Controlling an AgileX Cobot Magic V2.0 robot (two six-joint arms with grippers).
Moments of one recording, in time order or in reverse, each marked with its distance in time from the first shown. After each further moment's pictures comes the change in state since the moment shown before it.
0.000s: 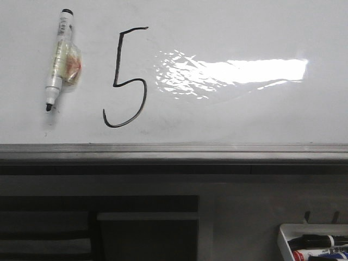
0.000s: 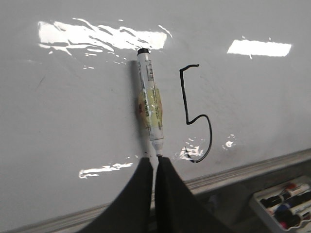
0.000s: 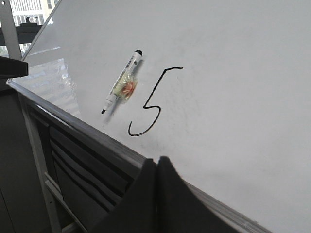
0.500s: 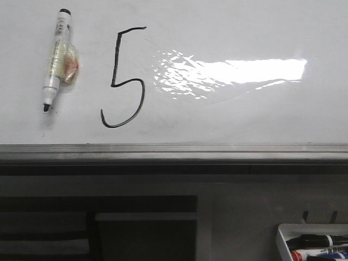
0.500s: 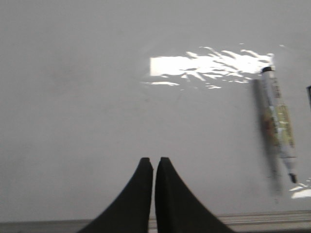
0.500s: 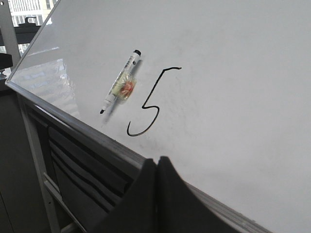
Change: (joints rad) left arm 0.427 -0.230 0.042 -0.085 0.133 0.193; right arm 0.000 0.000 0.000 0.000 0.000 0.000
